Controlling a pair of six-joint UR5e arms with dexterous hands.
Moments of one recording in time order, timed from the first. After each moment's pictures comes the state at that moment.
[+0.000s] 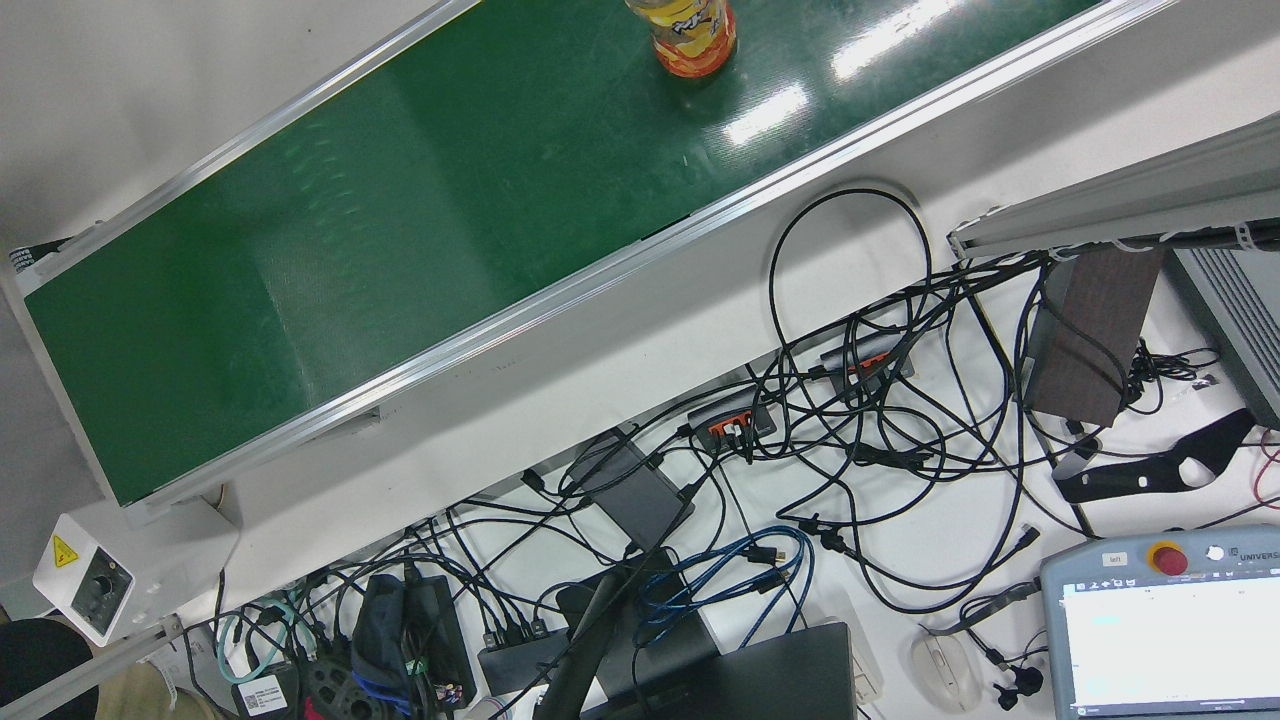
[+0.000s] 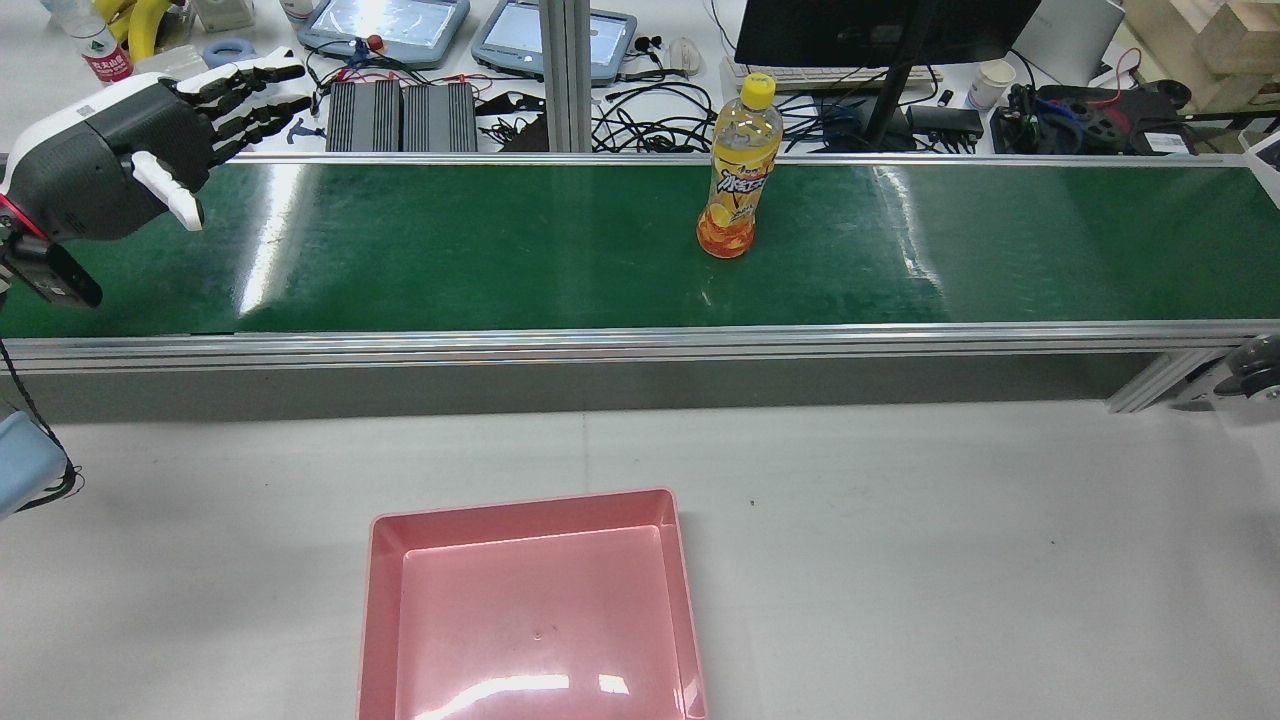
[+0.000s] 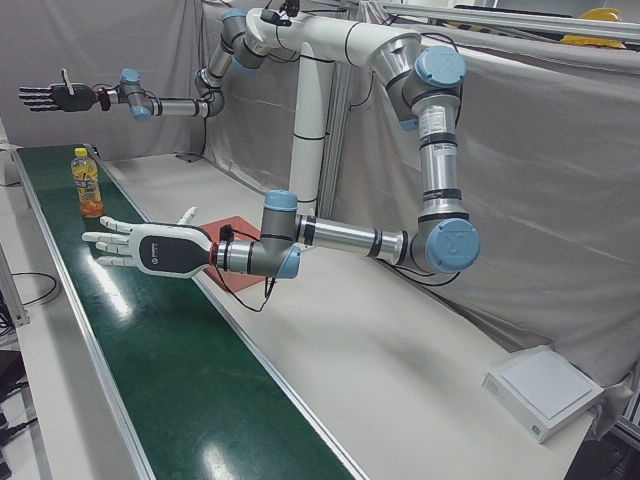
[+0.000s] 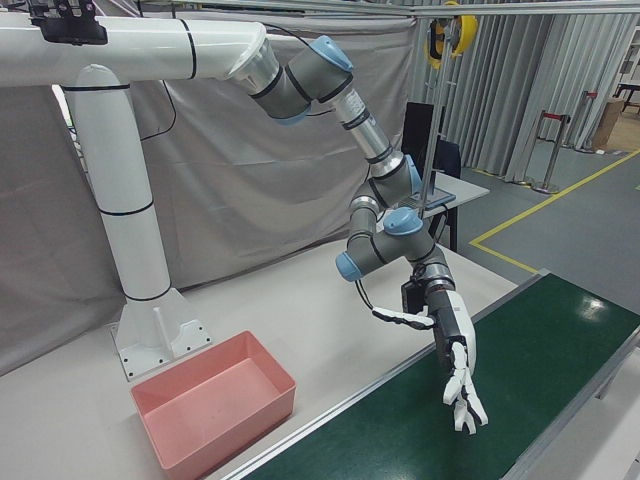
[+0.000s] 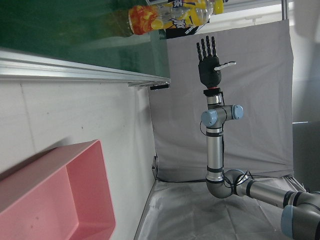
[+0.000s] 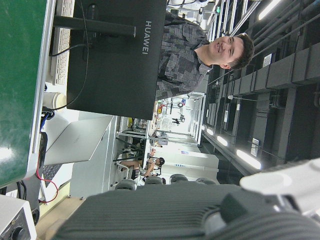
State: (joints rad) left arm -1.04 -1.92 -1.77 0.07 1.57 0.32; right arm 1.59 -1.56 1.65 -3.27 -1.58 -0.10
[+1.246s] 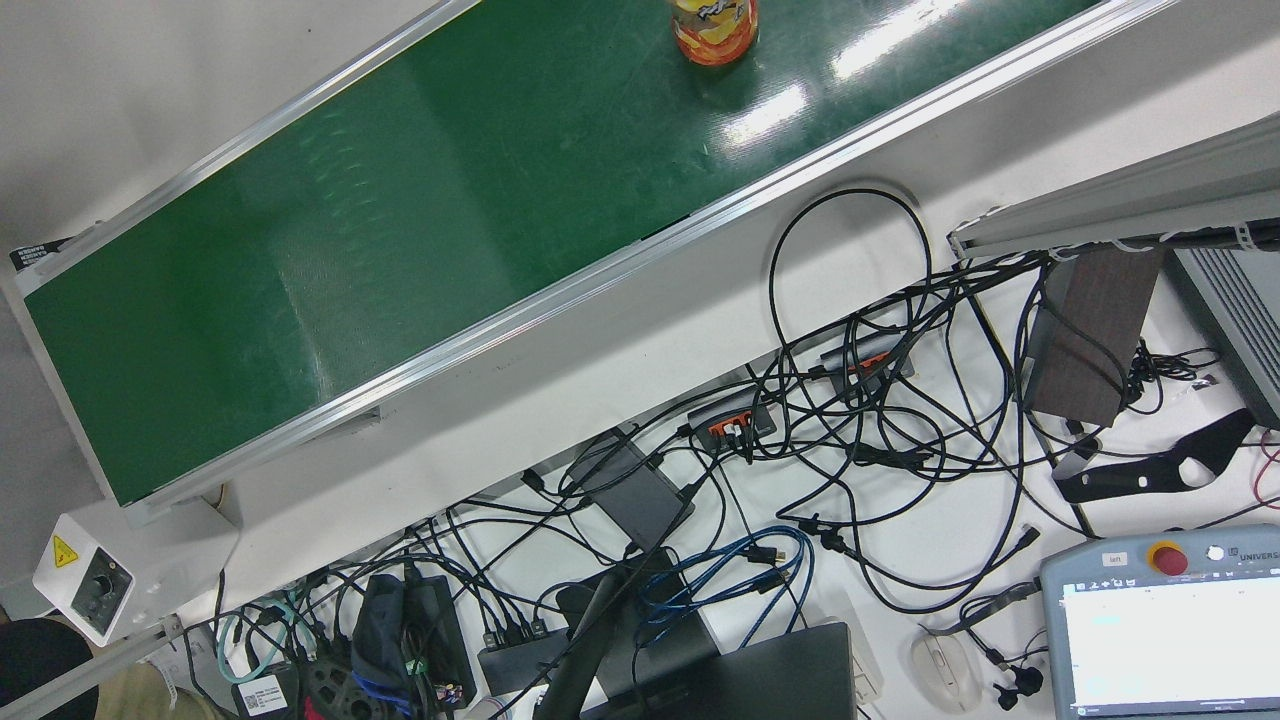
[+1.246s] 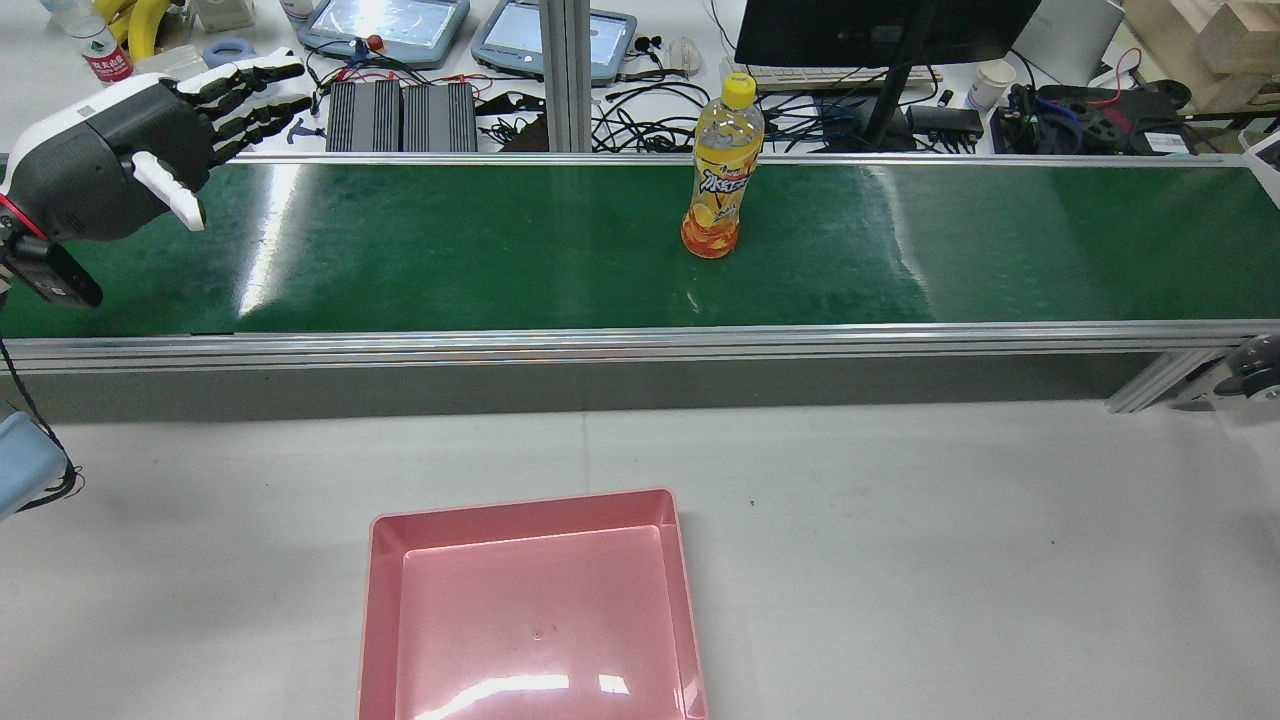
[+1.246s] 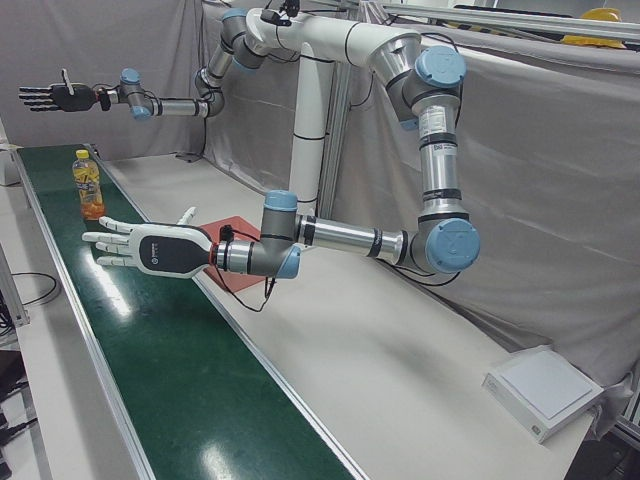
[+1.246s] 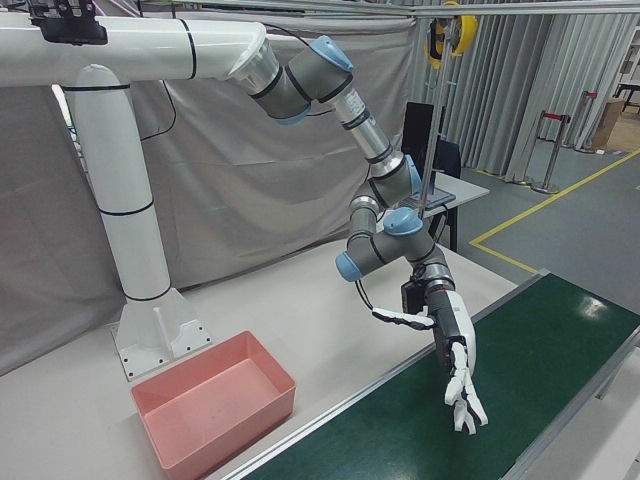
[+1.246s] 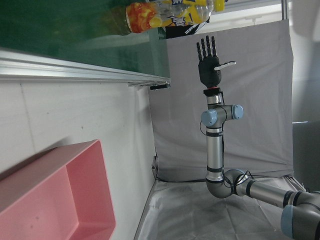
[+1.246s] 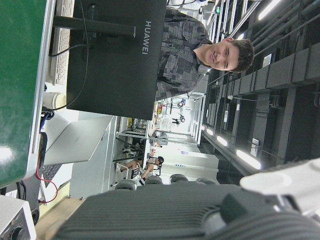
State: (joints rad) left arm -1.04 -1.92 -1.77 0.07 1.57 0.32; right arm 1.59 -1.56 1.65 -3.27 -1.58 -0.10
